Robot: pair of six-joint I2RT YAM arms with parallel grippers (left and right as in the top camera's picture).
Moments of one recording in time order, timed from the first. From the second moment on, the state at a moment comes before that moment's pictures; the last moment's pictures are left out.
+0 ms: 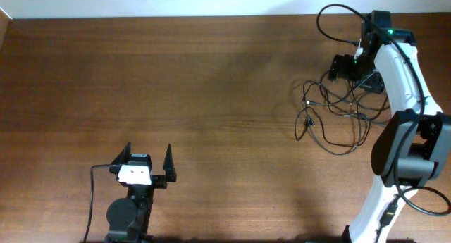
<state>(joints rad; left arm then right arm) -0.08 0.01 0.01 -0.08 -0.03 0.00 -0.11 2.13 1.85 -1.10 0.02 0.24</state>
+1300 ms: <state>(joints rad) -0.08 0.01 0.01 -0.08 -0.03 0.00 -0.11 1.01 1.85 -1.12 0.02 0.24</state>
